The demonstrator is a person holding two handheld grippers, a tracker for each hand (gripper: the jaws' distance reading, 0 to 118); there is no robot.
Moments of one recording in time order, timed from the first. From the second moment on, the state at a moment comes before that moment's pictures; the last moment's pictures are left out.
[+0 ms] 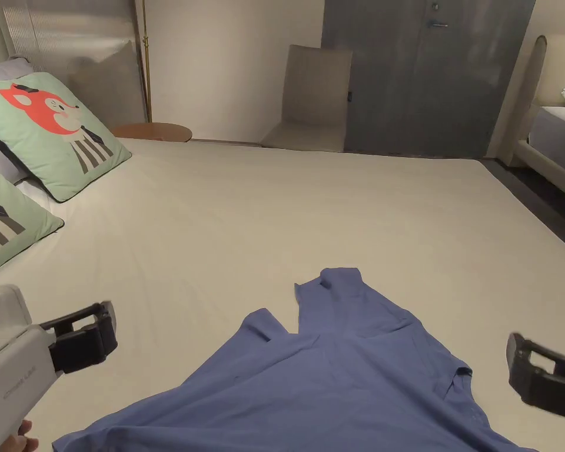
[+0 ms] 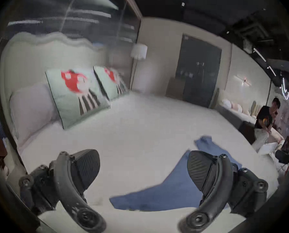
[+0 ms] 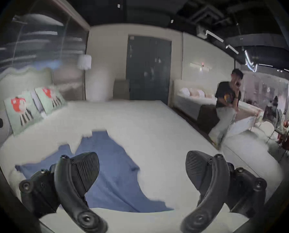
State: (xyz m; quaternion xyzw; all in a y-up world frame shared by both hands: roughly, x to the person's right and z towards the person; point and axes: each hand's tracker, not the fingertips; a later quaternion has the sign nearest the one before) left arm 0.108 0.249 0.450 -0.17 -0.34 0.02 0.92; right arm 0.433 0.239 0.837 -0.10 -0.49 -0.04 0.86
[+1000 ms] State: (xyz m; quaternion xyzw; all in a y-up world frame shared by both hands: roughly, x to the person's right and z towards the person) left arm 0.113 0.095 0.358 -0.53 -0.24 0.09 0.81; right arm 0.423 0.215 0.768 -0.12 -0.43 -0.06 0.89
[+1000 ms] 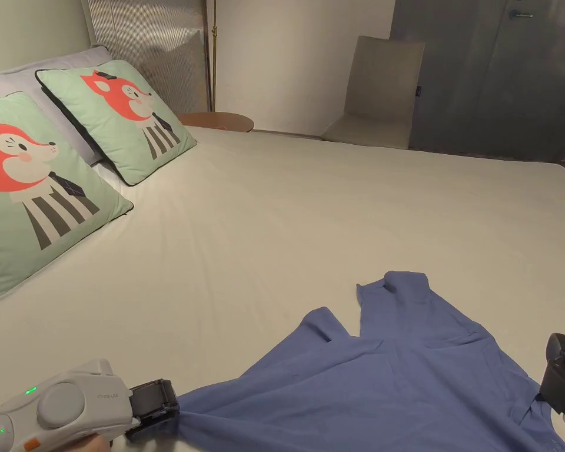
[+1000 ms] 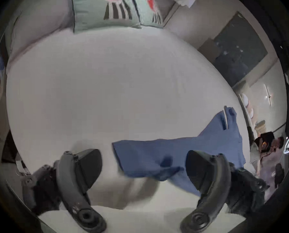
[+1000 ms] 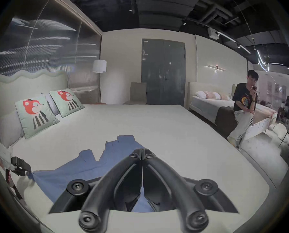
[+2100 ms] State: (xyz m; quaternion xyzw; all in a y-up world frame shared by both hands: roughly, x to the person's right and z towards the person) left arm 0.141 0.166 0.416 -0.38 -0.30 0.00 0.88; right arm 0.658 0.080 0.608 -0.39 -0.41 -0.21 0.79
